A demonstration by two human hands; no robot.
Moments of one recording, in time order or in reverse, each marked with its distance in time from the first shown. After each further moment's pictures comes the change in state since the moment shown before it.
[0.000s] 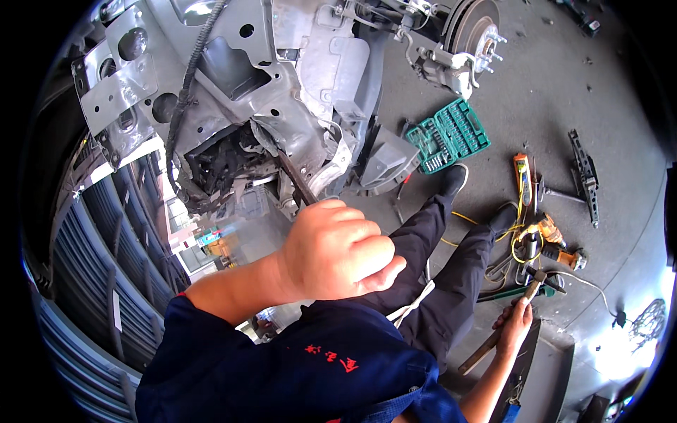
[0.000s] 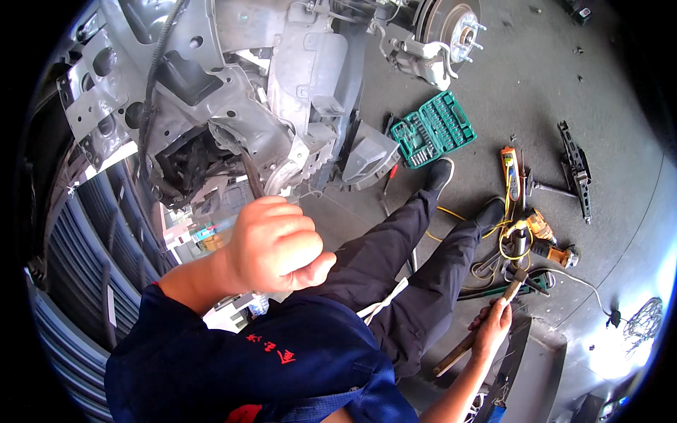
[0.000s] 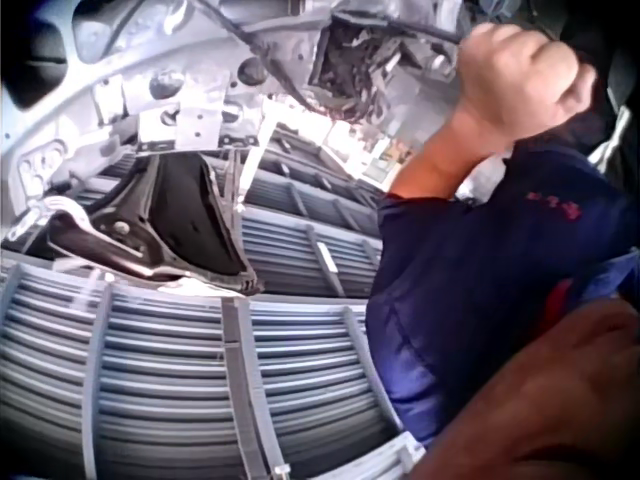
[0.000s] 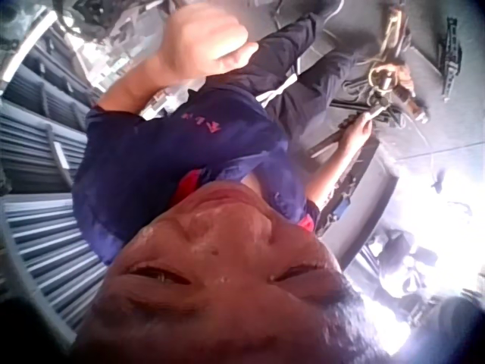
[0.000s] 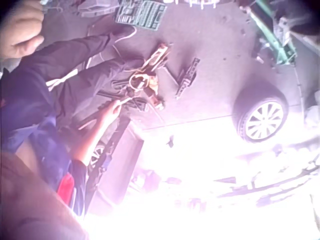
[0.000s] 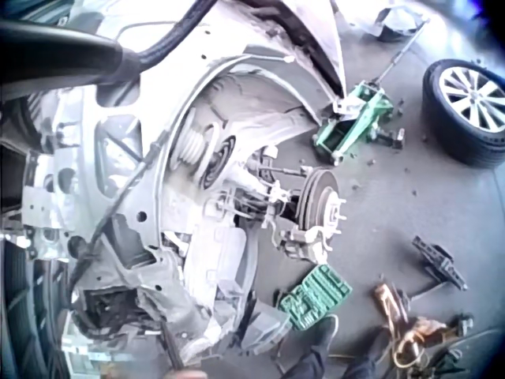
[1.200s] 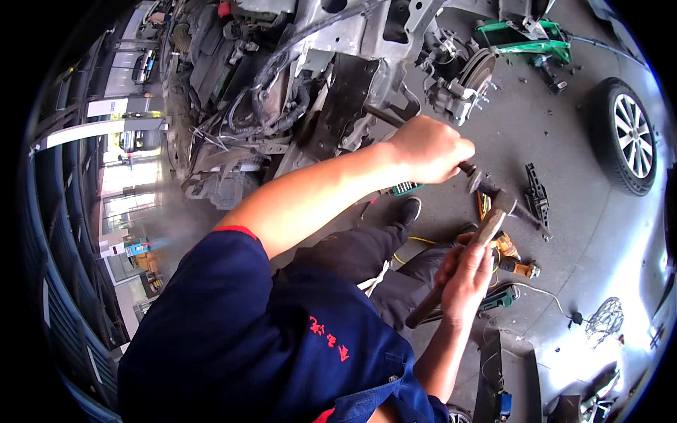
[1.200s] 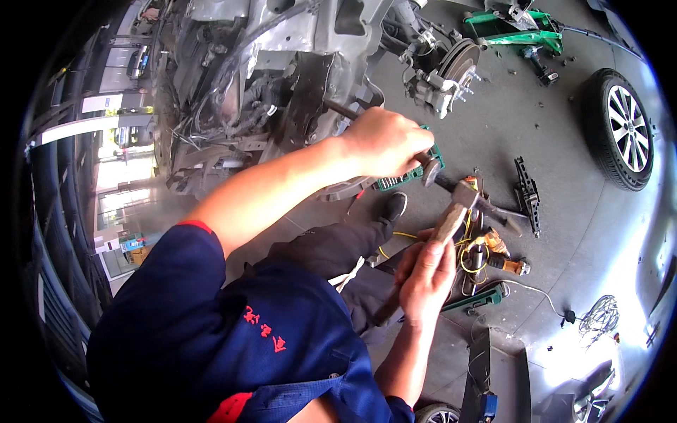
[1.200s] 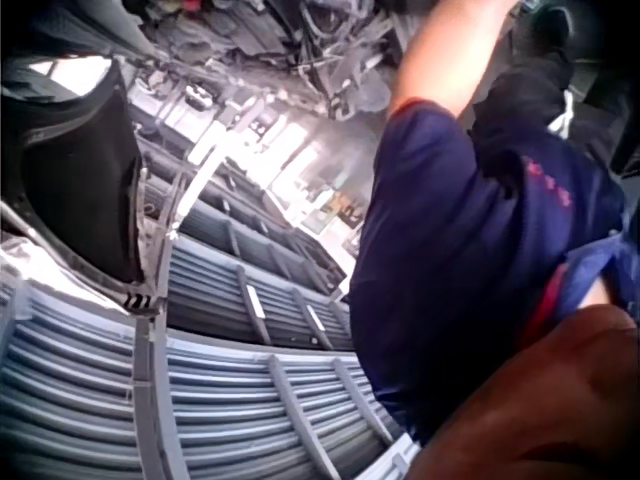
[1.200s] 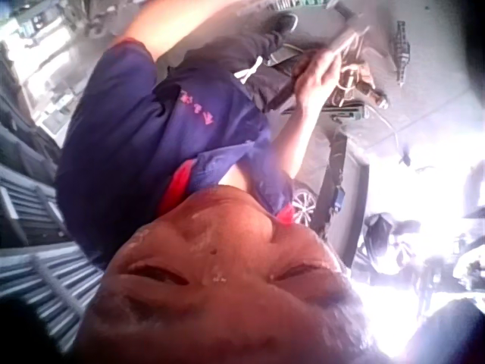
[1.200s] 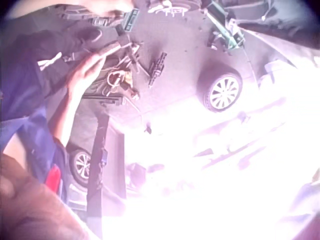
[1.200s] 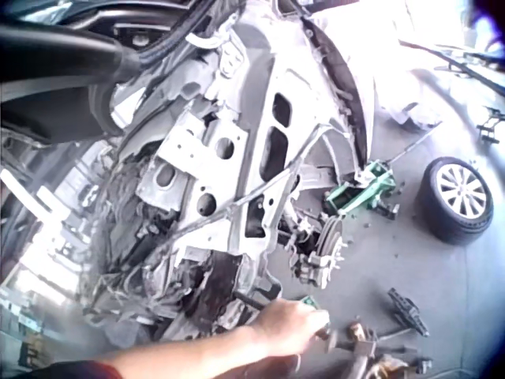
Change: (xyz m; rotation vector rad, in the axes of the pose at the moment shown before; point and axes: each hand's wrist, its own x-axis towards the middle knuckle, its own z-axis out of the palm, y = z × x) left_hand -0.030 -0.061 0.025 0.120 0.145 0.094; right_hand -0.209 -0.052 0.210 0.139 -0.361 -0.642
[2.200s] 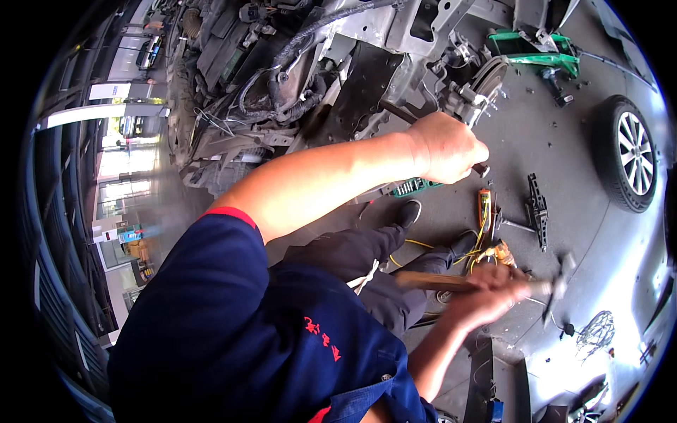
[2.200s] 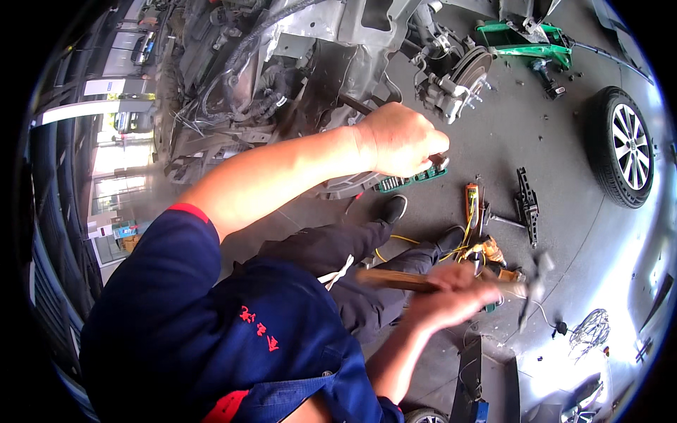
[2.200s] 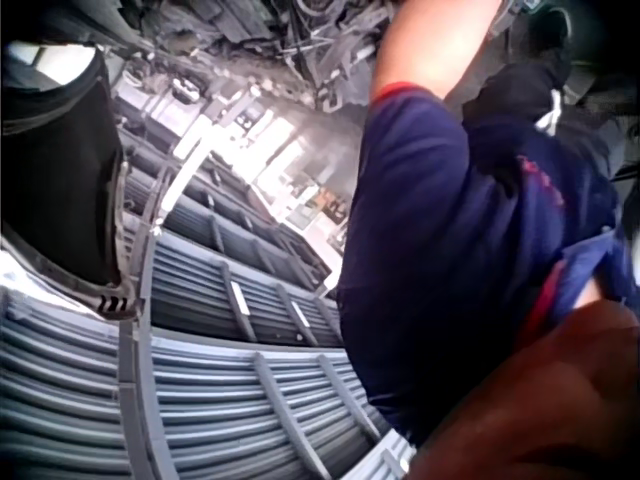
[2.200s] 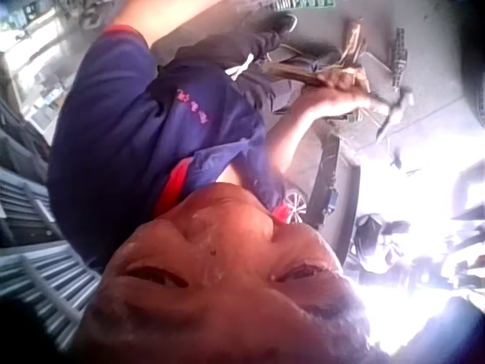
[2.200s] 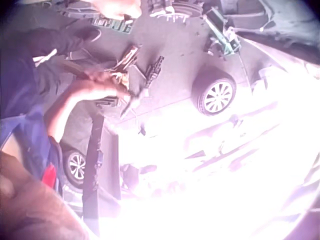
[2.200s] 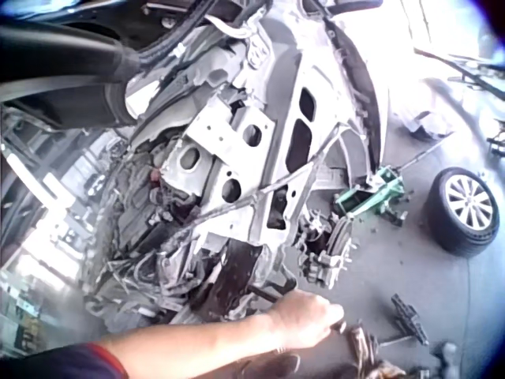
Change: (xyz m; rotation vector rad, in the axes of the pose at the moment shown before) left_hand -0.002 -0.006 -0.005 0.066 -0.091 0.028; right_hand 0.003 0.011 0.006 0.539 0.553 -0.232
